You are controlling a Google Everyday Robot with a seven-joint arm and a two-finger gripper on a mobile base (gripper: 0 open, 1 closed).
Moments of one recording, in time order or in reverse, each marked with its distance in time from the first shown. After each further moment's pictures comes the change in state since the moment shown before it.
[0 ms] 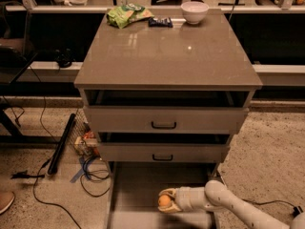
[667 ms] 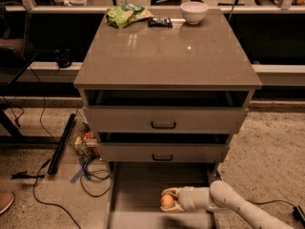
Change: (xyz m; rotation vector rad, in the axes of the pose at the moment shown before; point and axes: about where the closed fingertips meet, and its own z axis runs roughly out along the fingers) arm -0.019 0.003 -0.017 0.008 -0.019 -0.018
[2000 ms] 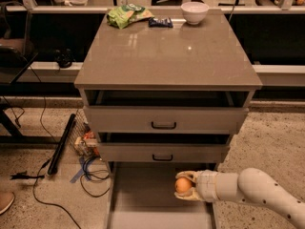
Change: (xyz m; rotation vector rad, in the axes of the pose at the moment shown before) arm -0.179 0.001 -0.155 0.145 0.148 -0.177
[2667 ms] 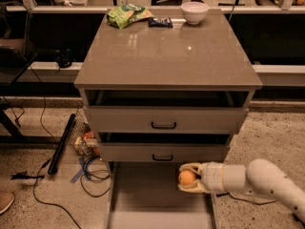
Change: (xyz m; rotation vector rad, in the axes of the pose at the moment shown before) arm -0.008 -0.022 -0.018 0.007 -0.057 -0.004
